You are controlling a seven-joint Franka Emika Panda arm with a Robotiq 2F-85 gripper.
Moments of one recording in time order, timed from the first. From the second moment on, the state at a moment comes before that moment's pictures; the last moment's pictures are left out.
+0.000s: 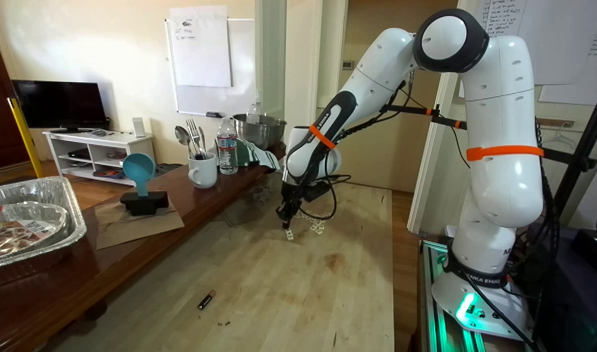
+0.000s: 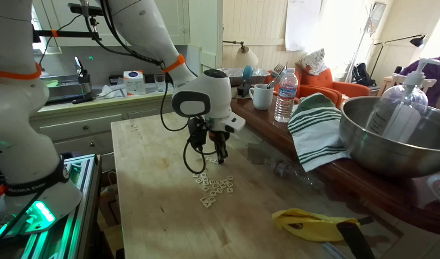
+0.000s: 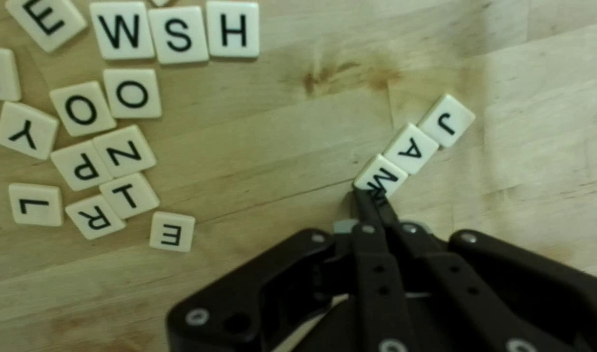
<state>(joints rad) -0.15 0.29 0.04 -2.35 0.19 2.76 -0.14</state>
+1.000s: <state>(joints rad) -0.15 0.29 0.04 -2.35 0.20 2.76 -0.12</state>
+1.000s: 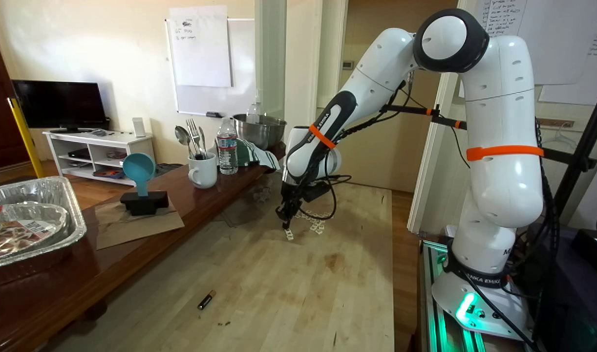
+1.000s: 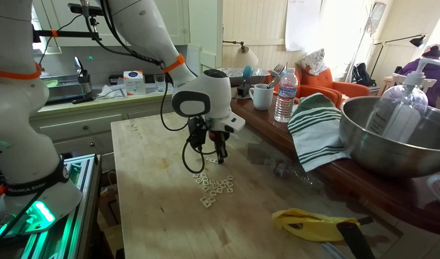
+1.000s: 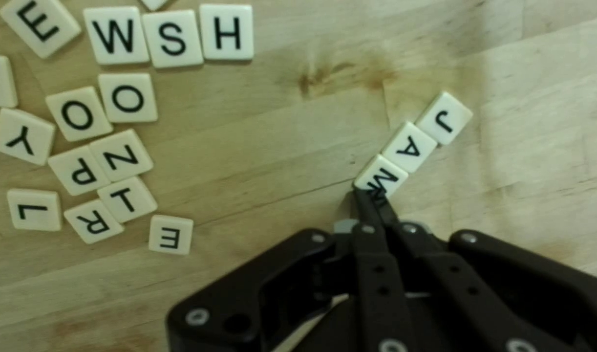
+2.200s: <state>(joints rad) -0.14 0.25 0.07 -2.37 0.19 2.76 -0.29</state>
